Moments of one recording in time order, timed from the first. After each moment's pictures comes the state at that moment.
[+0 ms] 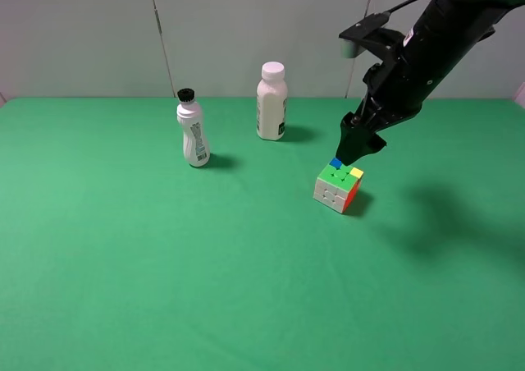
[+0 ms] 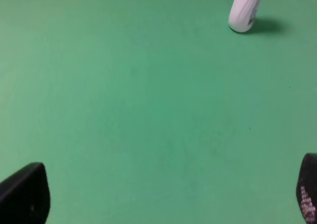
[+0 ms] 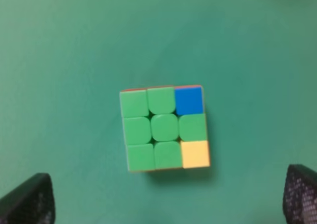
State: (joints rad) left arm 0.00 -0.01 -0.50 -0.09 1.06 0.07; right arm 0.36 1.69 -1.22 0.17 0.87 -0.57
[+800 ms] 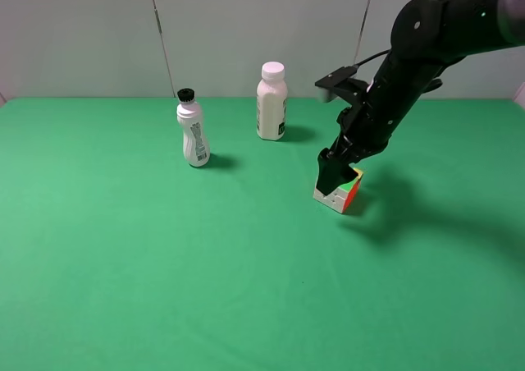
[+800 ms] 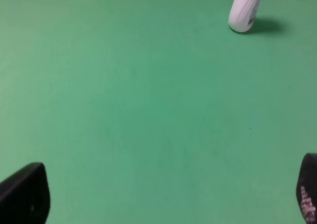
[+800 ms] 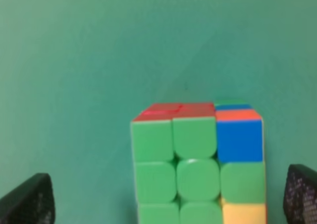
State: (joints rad) left arm 0.00 -0.01 -0.50 -0.09 1.06 0.07; right arm 0.36 1.89 -1.23 0.26 0.78 -0.63
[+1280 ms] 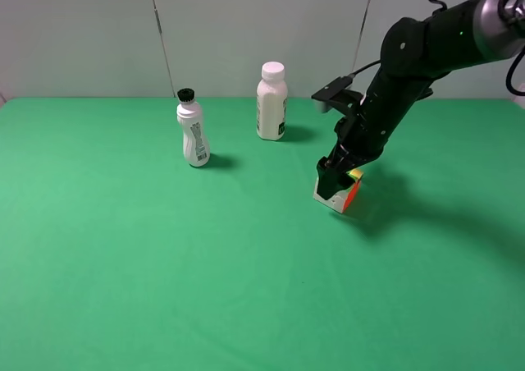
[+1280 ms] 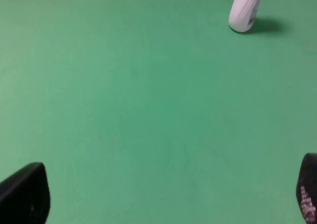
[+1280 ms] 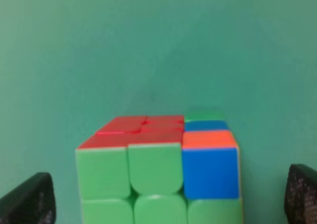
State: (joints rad) left arm 0.00 -0.01 -0.50 -0.09 1.06 0.07; right arm 0.36 1.95 -1.23 0.21 0.71 -0.61
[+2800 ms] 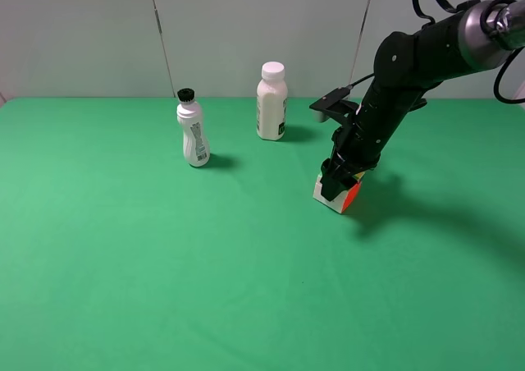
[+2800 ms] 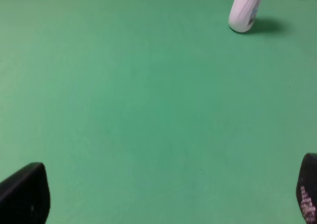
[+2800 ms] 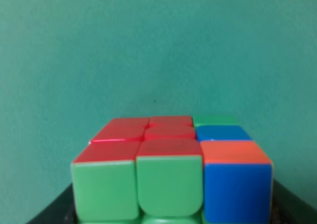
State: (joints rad) left arm 0.00 -0.01 -0.50 -0.09 1.06 0.07; right arm 0.36 1.99 -1.23 0.21 0.71 -0.59
